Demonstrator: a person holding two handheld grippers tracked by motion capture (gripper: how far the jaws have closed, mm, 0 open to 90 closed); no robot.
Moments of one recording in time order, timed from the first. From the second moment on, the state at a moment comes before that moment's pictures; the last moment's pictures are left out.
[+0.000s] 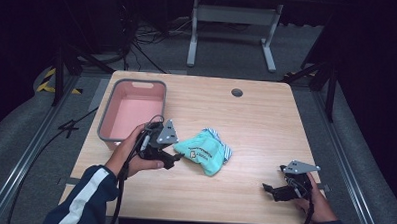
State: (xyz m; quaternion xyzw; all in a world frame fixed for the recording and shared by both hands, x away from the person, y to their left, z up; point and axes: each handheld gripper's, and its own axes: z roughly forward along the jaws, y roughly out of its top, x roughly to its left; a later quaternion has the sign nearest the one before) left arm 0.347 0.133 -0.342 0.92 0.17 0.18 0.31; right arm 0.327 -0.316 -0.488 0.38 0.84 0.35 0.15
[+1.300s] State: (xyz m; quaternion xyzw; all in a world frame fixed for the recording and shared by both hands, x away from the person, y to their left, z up) left arm 0.327 0.247 -0.429 0.92 0.24 0.17 0.26; right arm 0.327 -0.316 -0.488 0.38 0.84 0.35 0.15
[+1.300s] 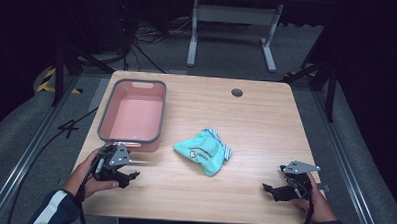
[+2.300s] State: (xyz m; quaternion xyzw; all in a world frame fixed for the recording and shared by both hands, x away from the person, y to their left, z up) left arm 0.332 0.305 -0.483 0.87 0.33 0.12 0.35; right arm 0.327 -0.316 -0.488 0.38 0.84 0.35 0.15
